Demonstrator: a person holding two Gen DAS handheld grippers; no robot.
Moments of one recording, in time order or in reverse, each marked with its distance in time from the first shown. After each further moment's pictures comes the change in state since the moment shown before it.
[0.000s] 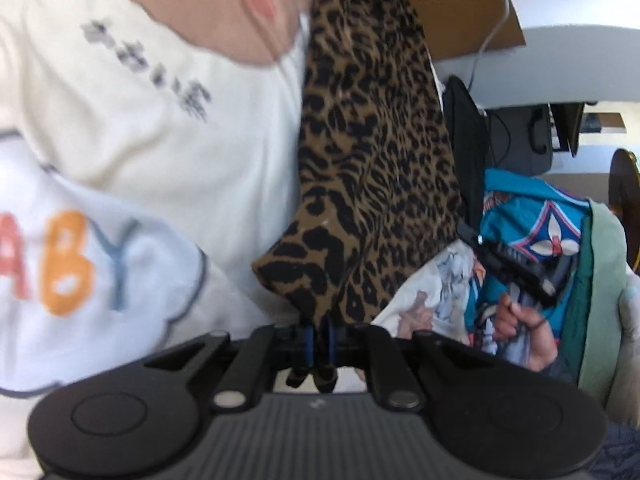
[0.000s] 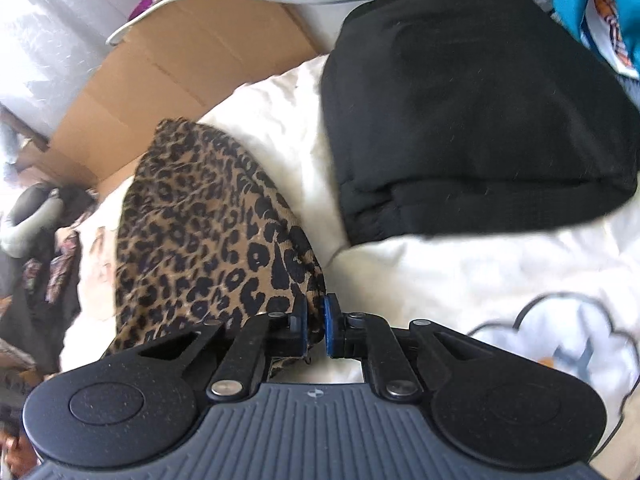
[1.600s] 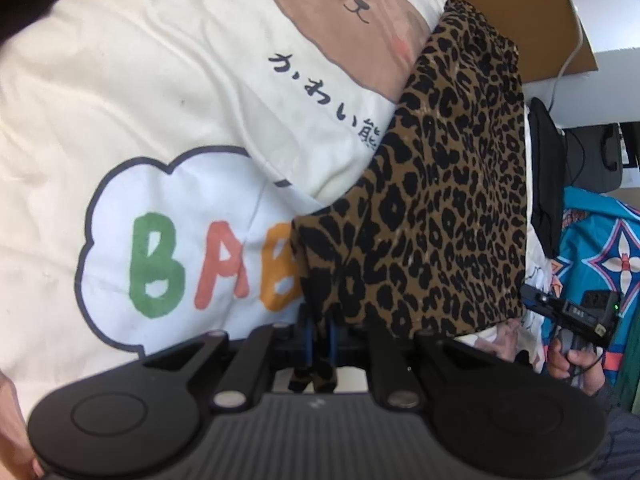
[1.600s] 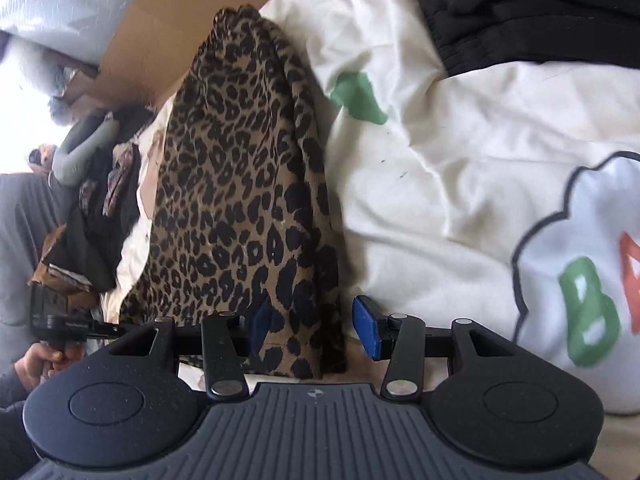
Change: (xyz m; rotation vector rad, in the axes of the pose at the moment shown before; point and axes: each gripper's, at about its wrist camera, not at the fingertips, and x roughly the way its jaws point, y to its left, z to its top) left arm -0.044 0.058 0.000 -0.006 0.010 0.235; right arm 0.041 0.022 -0.052 -0.011 0.254 0.209
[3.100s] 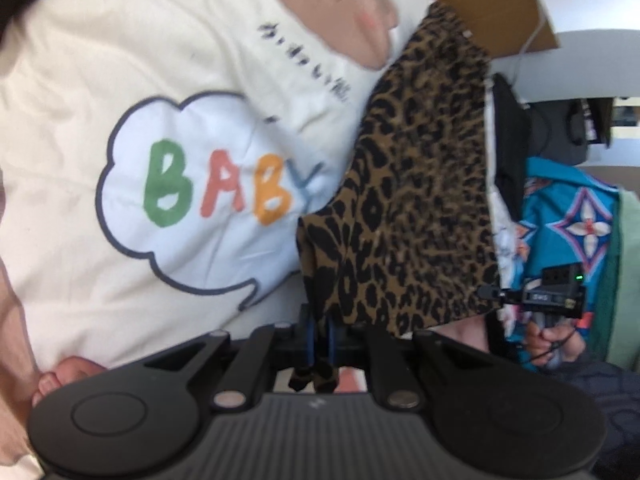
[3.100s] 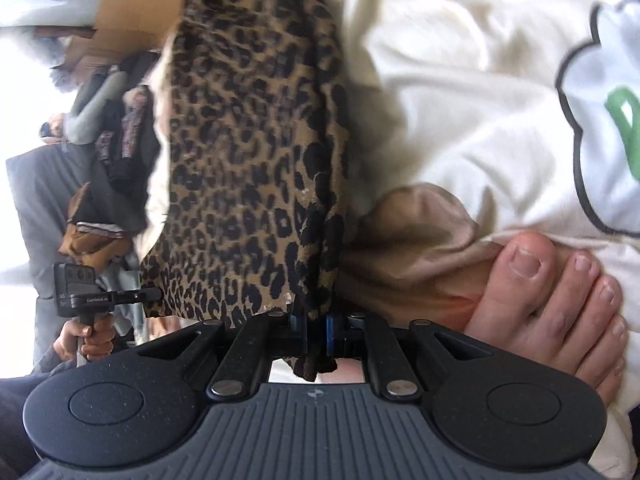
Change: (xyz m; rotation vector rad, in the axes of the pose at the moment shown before) left arm -0.036 0.000 -0.030 0.060 0.070 -0.118; right arm -0.008 0.009 -0.040 0.116 0.230 0.114
